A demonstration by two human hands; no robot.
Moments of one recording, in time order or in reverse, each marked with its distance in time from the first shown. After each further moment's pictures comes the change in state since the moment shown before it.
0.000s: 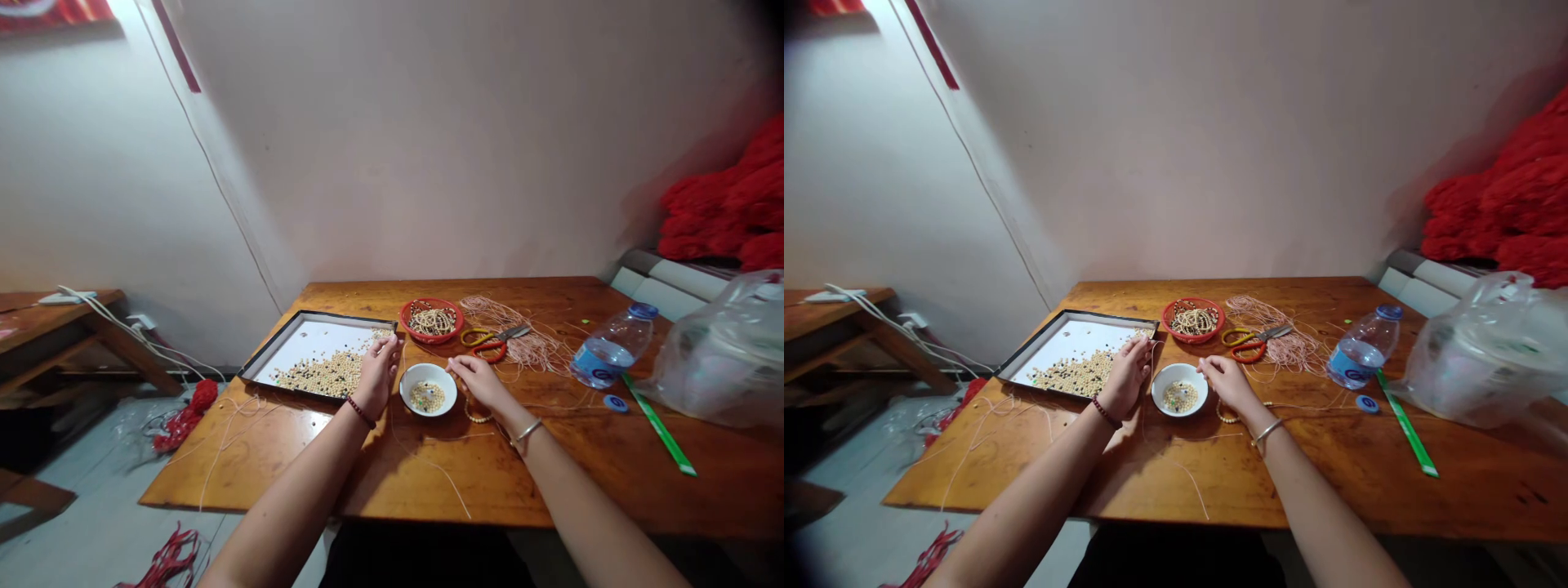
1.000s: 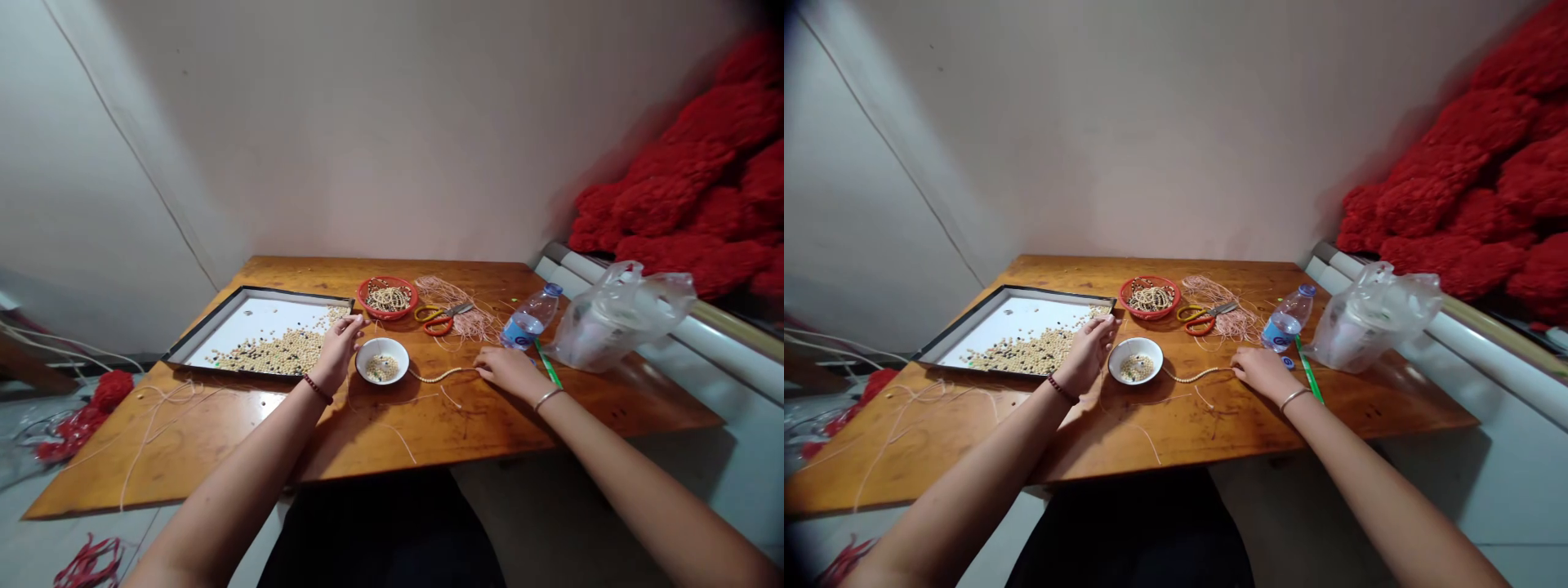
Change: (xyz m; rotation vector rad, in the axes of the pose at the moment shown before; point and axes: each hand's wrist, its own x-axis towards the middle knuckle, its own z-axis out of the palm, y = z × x) left_hand 0.001 -0.003 0.006 0.091 -0.121 0.010; right_hand -0.060 0.004 -0.144 -1.465 -0.233 -0.160
